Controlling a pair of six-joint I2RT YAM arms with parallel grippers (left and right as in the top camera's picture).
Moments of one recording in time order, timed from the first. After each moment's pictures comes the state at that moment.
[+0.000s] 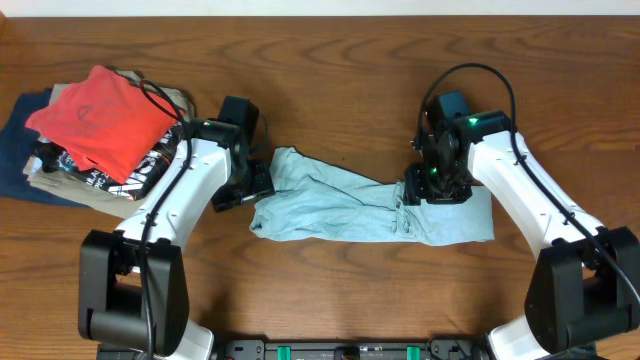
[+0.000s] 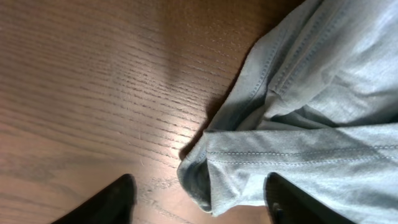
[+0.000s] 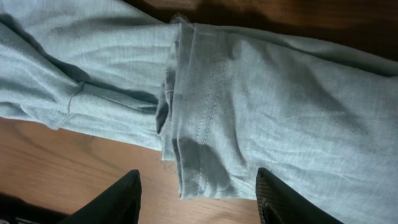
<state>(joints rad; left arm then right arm) -0.22 1.70 1.17 -1.02 0.04 -0.51 0.28 1.71 1.25 -1.11 -0.20 0.20</state>
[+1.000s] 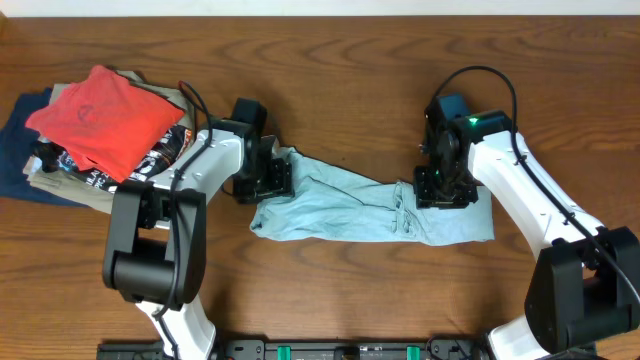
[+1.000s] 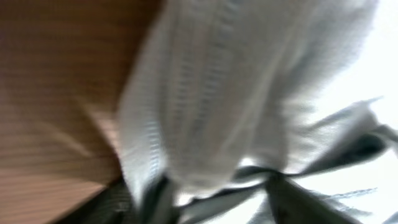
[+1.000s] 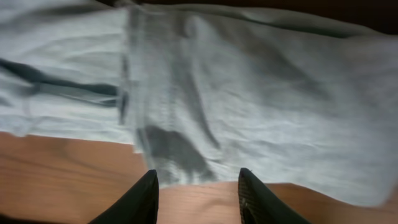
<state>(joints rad) -0.22 1.92 1.18 -0.84 0.34 -0.27 0.27 1.71 1.25 -1.17 -0.10 0.28</state>
